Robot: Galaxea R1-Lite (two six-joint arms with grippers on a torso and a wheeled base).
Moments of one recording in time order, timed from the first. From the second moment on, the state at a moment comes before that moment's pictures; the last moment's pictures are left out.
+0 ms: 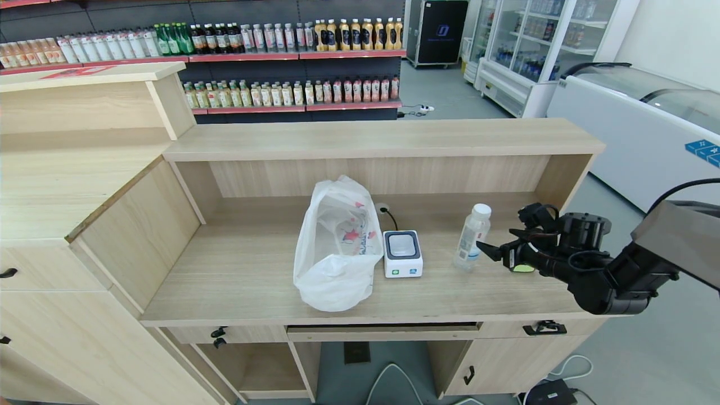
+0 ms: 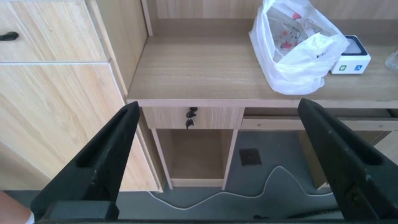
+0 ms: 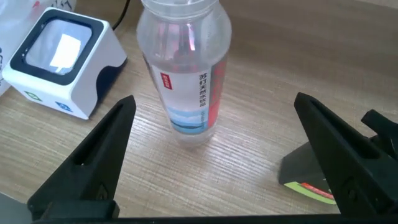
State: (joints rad) left arm 0.00 0.00 0.00 0.00 0.01 0.00; right arm -0.01 2.35 -1.01 -1.11 0.37 -0.22
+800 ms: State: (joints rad) left arm 0.00 0.00 0.00 0.00 0.01 0.00; right arm 0.02 2.45 -1.25 -0.99 0.41 -0.22
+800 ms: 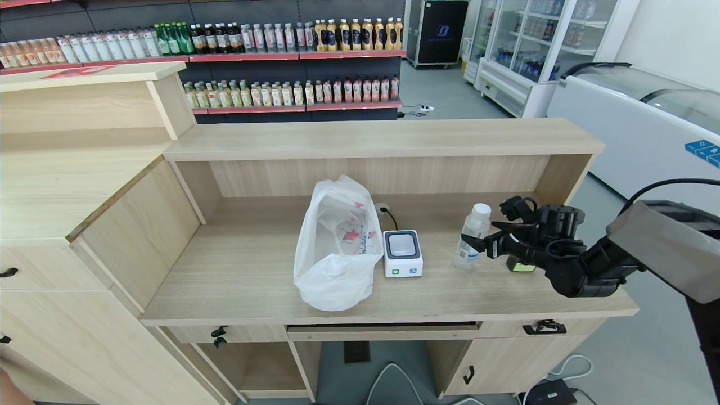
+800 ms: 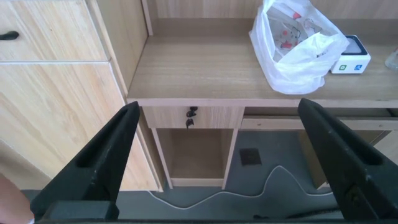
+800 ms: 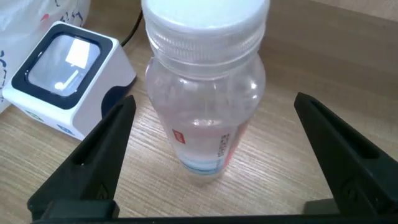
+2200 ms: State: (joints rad) left arm 0.00 0.00 0.00 0.00 0.01 0.00; right arm 0.05 2.55 -1.39 -0.93 0.43 -0.22
